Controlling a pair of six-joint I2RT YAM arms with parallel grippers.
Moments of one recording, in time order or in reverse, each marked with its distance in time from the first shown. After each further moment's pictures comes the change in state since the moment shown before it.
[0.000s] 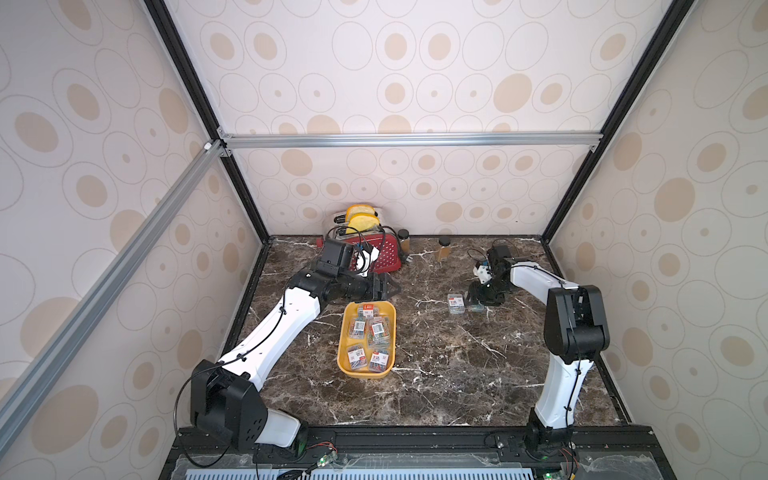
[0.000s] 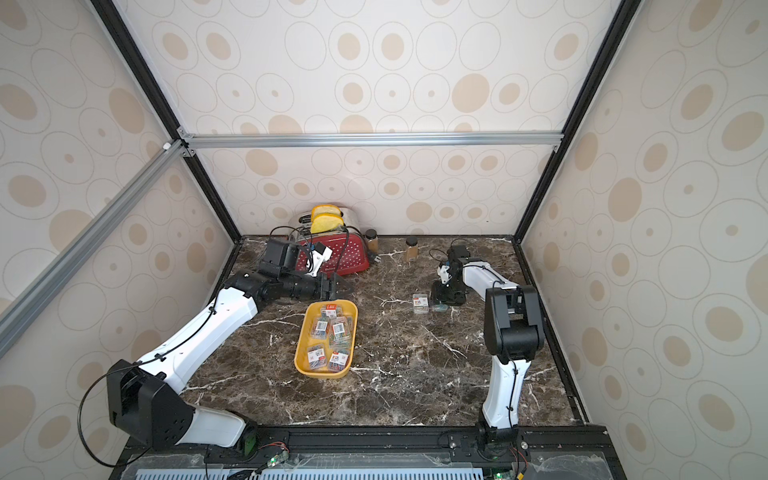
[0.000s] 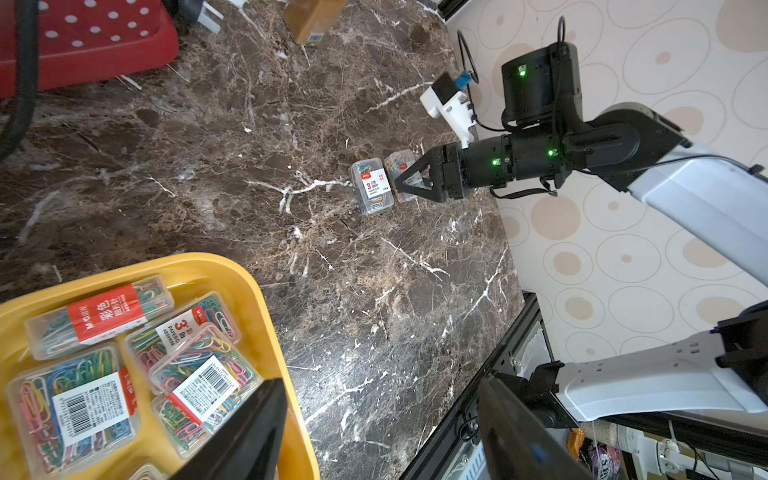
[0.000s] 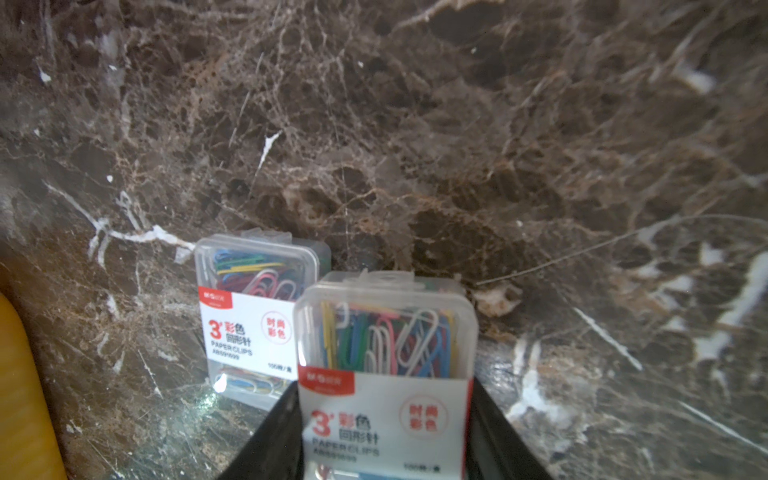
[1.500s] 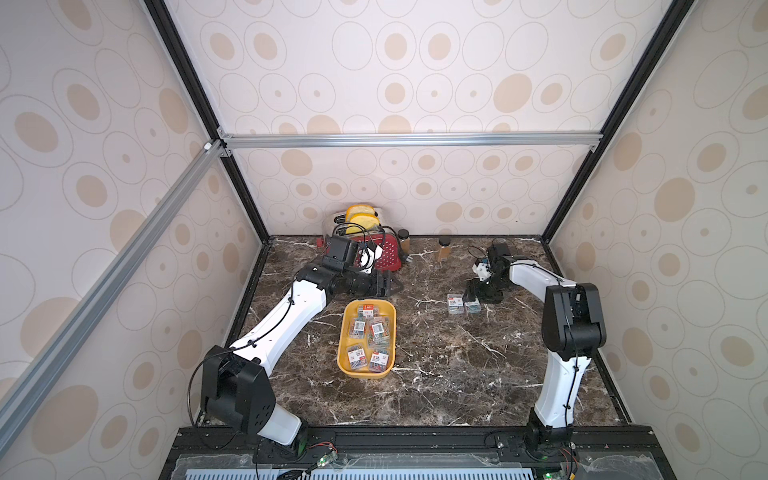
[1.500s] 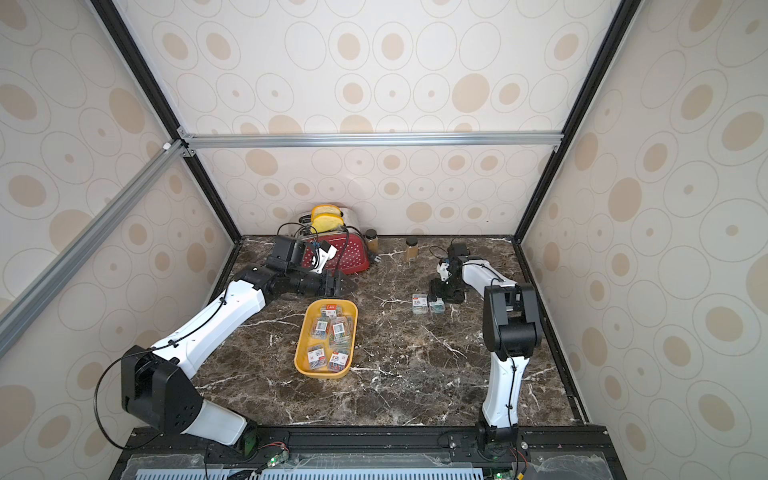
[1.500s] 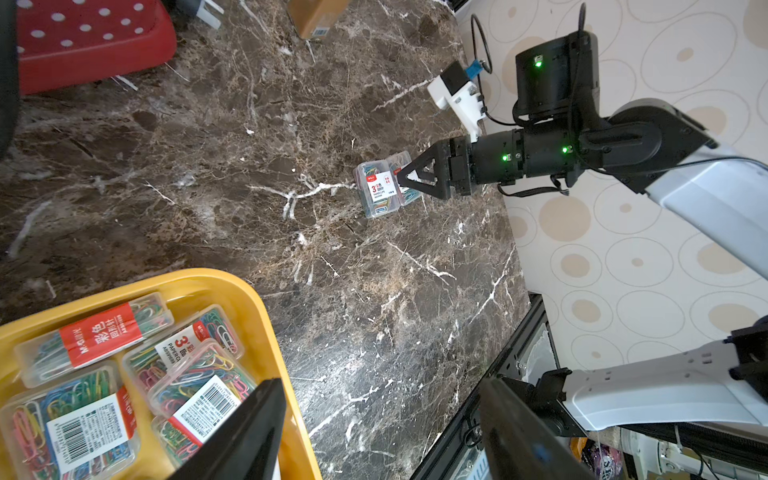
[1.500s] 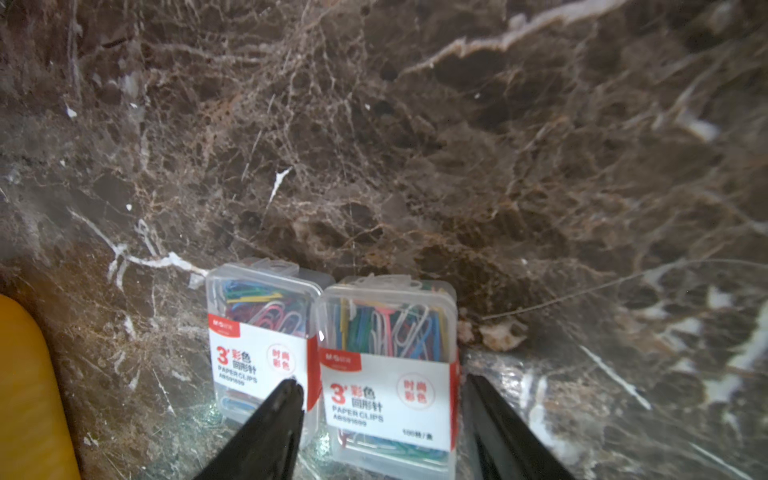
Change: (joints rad) left arm 0.000 0.078 0.047 -0.001 0.002 0.011; right arm -0.006 0.034 0.043 0.005 -0.023 0.008
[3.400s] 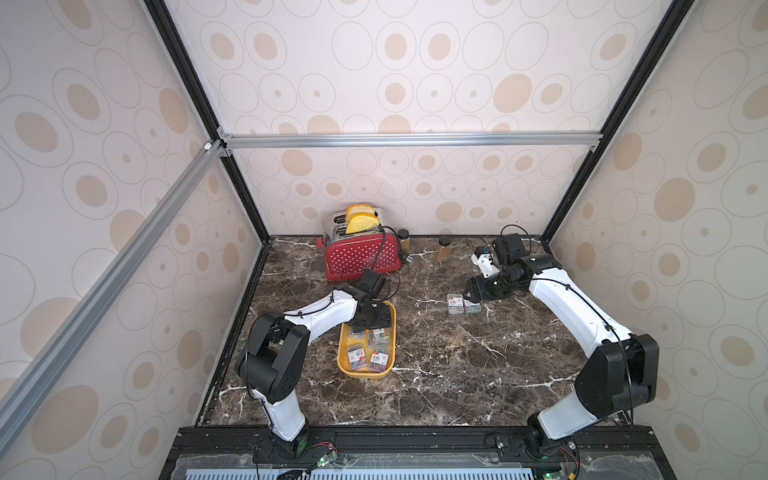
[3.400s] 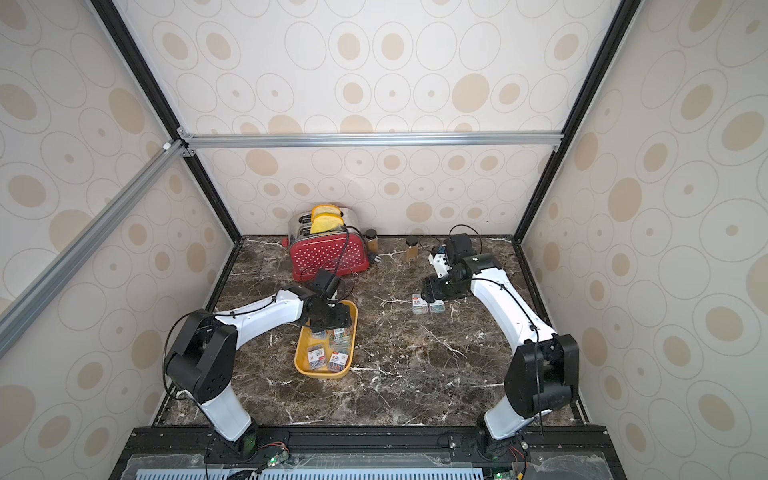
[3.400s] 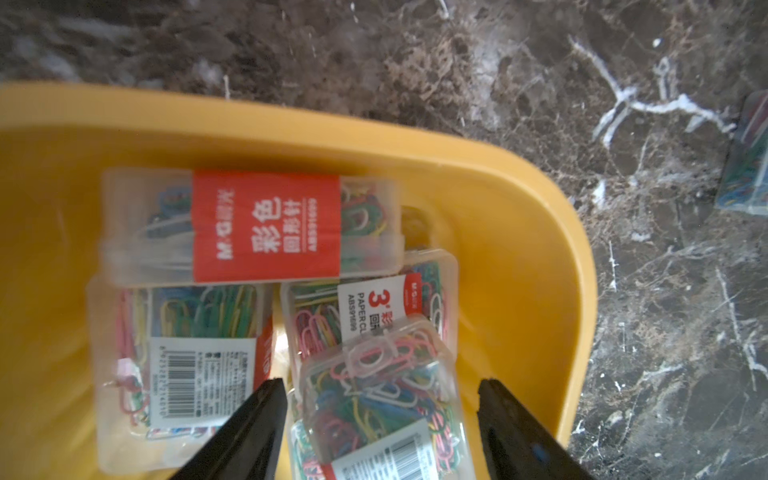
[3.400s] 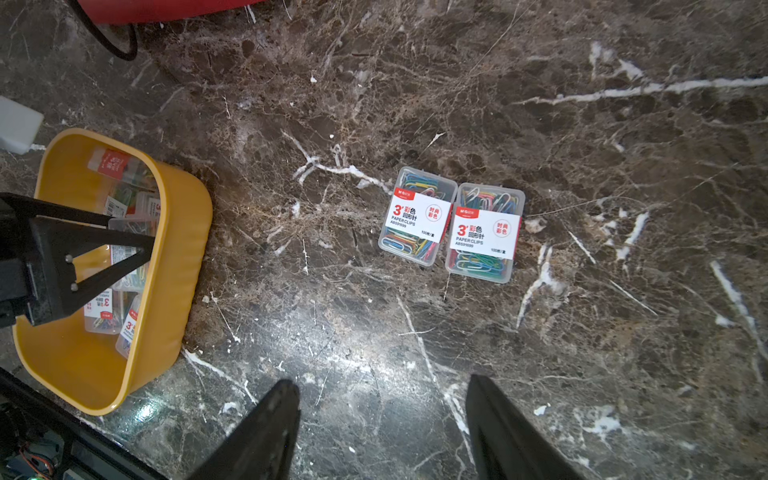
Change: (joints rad) left arm -0.126 0.235 -0.183 0.022 -0.492 -0.201; right arm 0.136 -0.443 -0.077 -0.179 0.053 -0.058
